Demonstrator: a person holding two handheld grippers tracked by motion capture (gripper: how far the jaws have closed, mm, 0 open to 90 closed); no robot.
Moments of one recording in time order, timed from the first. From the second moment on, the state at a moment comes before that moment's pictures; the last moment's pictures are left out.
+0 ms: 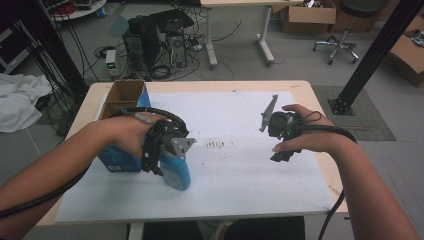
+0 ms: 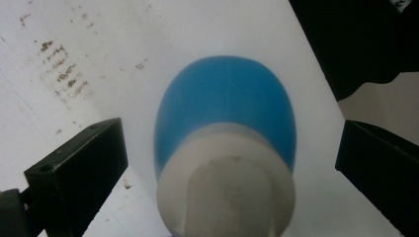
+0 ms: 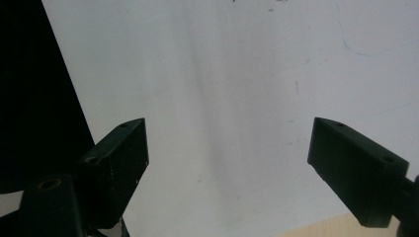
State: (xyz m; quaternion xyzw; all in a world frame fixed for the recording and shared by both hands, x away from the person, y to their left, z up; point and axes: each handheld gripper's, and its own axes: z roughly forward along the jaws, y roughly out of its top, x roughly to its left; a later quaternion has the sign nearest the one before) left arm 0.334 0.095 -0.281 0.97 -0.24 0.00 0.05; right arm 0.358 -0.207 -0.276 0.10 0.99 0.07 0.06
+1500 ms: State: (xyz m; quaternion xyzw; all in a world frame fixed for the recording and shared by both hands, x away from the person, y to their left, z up) left arm 0.337 0.095 -0.295 0.97 -0.24 0.01 0.03; right arm 0.360 -0.205 -0.281 0.10 0.99 0.07 0.05
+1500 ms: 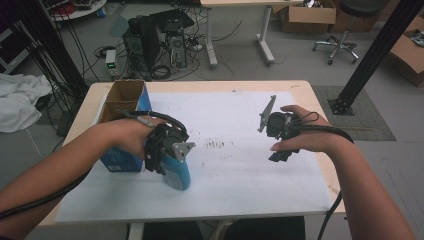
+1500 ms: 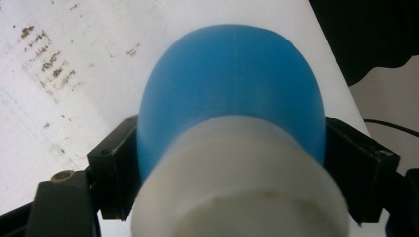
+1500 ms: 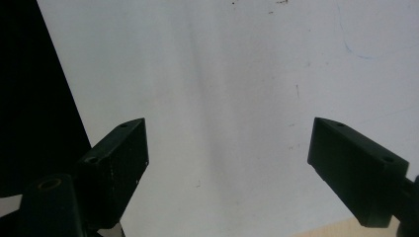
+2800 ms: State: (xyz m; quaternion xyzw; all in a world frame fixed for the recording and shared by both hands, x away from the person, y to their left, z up) left arm 0.336 0.088 -0.297 0.97 -0.25 0.02 0.00; right arm 0.365 -0.203 -0.286 0.11 0.99 0.08 0.06
